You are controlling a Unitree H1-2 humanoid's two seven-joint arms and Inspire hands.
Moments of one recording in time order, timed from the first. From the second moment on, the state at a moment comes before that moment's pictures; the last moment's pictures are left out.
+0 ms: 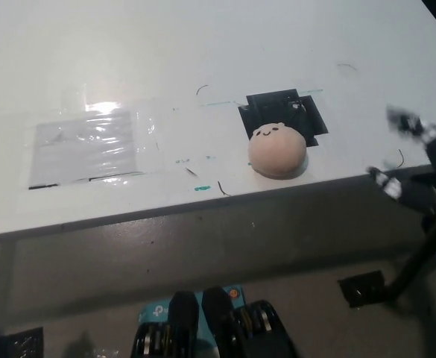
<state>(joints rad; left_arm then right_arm) -0.11 0.48 0.33 0.56 -0.35 -0.03 -0.44 -0.31 -0.36 0.01 -0.21 -0.45 0.26 0.23</state>
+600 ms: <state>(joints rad) -0.11 0.48 0.33 0.56 -0.35 -0.03 -0.44 -0.14 -0.09 -0.18 0.05 -0.24 0.20 0.11</state>
